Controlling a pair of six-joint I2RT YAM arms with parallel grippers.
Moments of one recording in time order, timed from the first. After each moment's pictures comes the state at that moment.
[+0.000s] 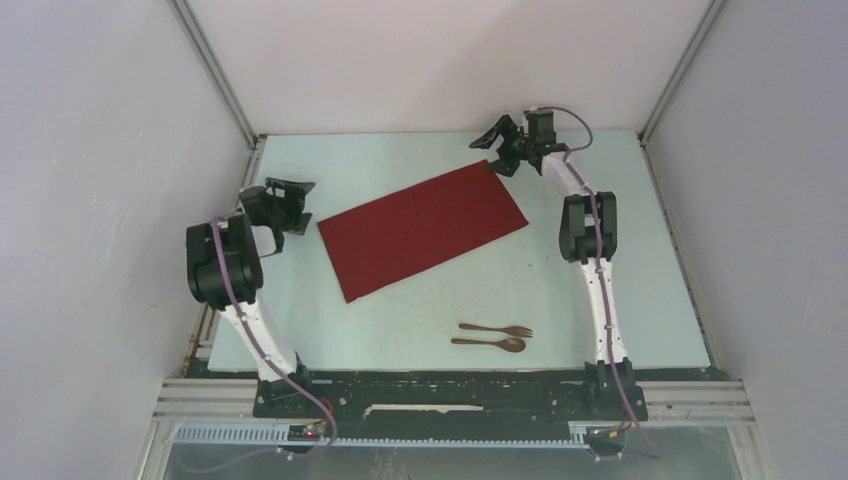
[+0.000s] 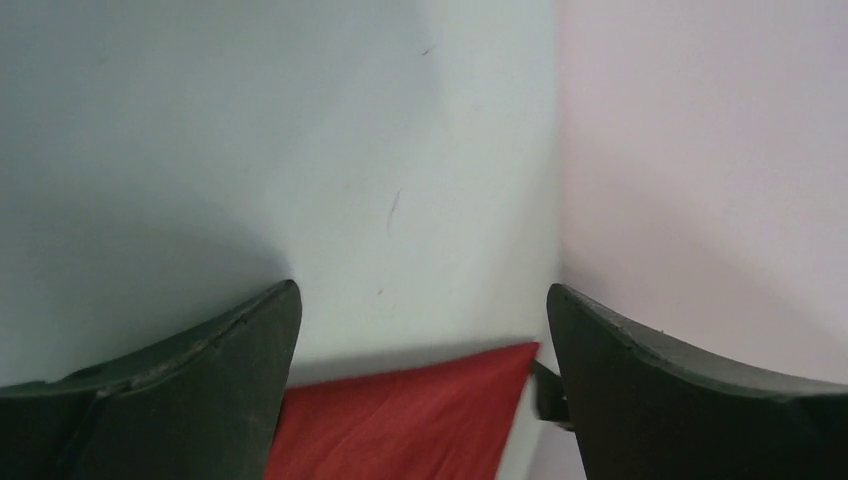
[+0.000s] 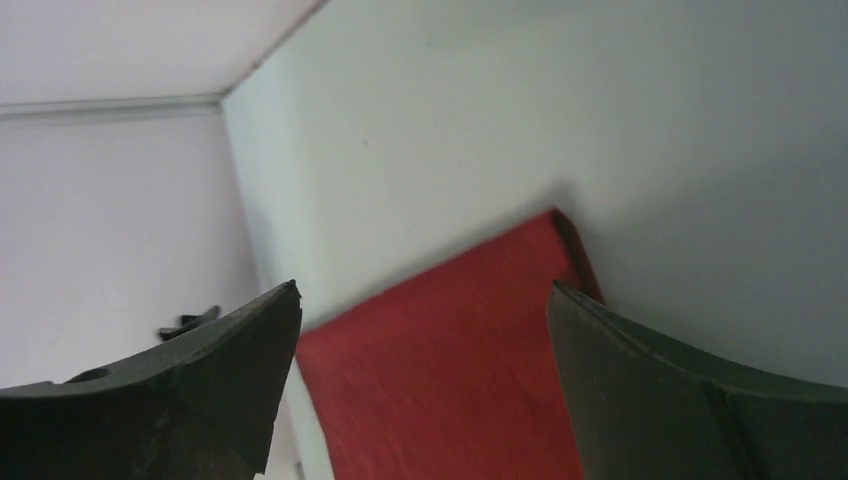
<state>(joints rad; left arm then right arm) 0.26 1.98 0.93 0.59 0.34 -1.22 0.12 2.74 2.38 -0.19 -0.62 0.95</state>
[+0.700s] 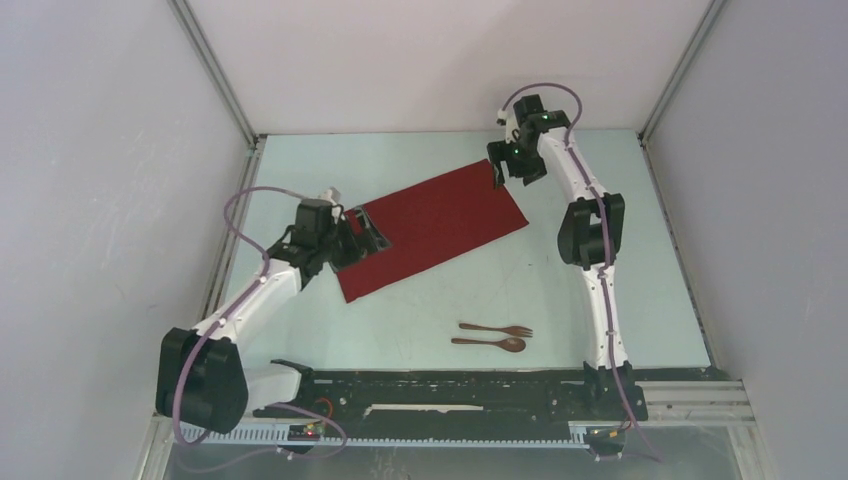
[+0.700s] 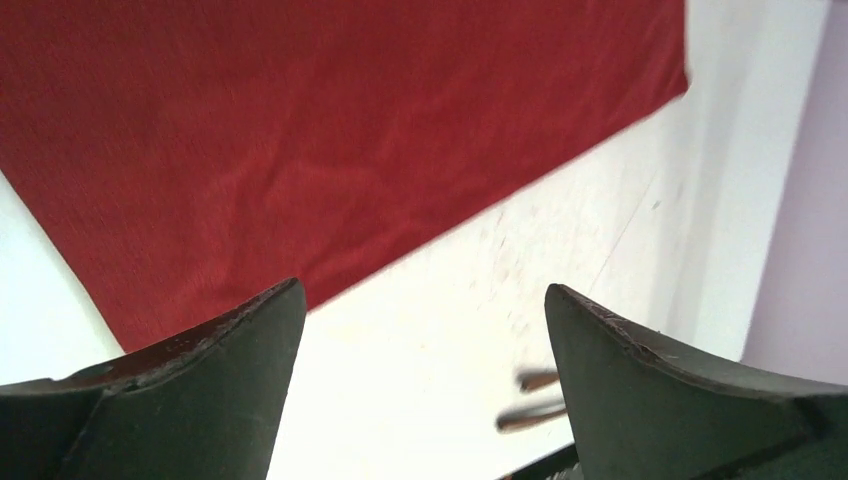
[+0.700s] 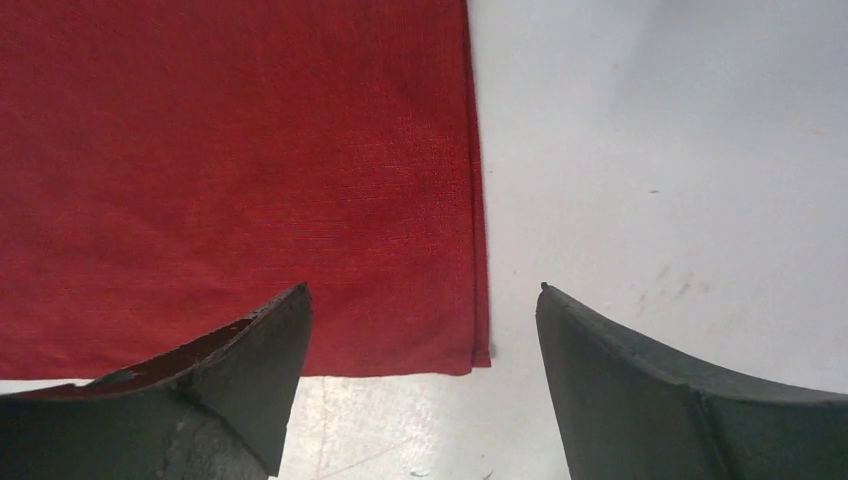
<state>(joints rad) -0.22 1.21 0.78 -0.28 0.22 -0.67 0.20 2.48 2.48 -1.13 -0.15 -0.02</state>
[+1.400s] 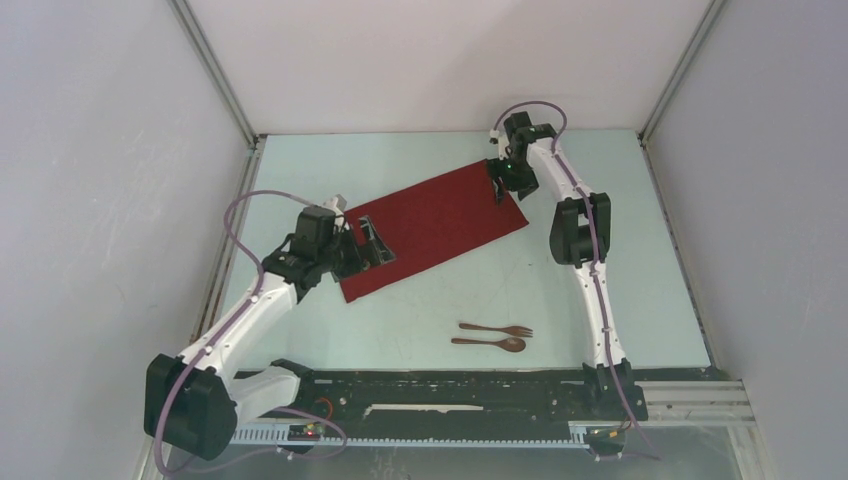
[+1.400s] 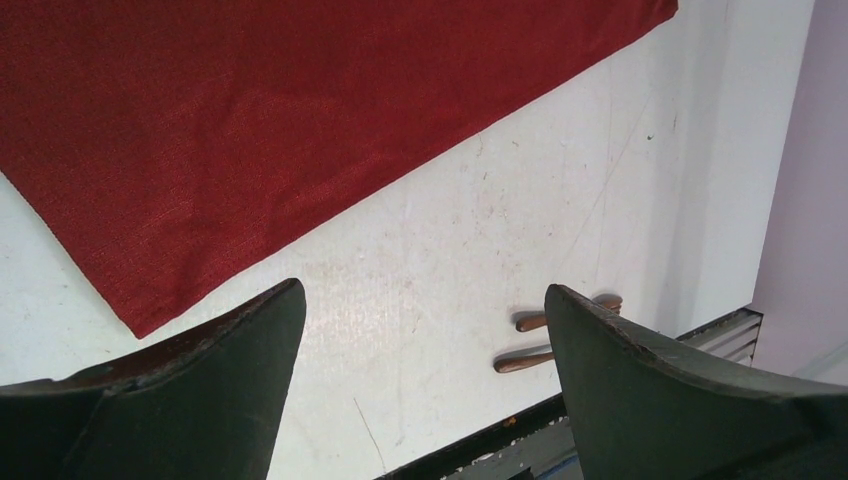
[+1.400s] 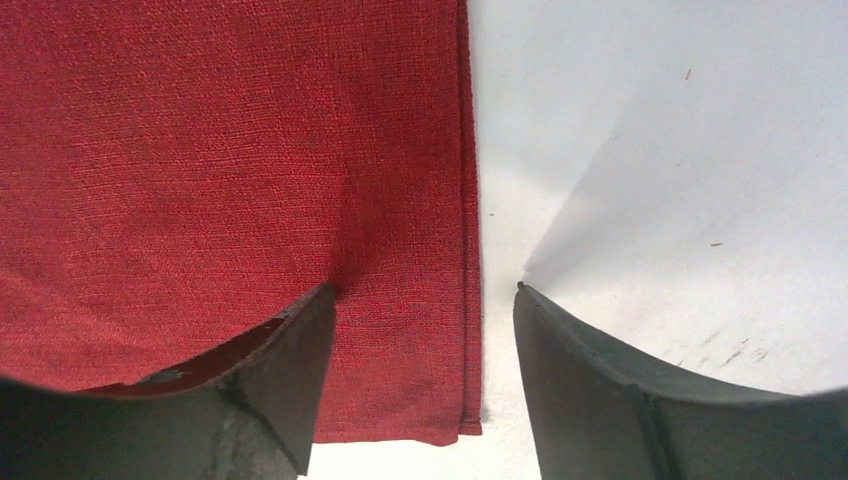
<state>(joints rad) -0.33 1.09 0.75 -0.41 0.22 -0.65 0.23 2.62 2.49 -1.13 -0.11 -0.07</state>
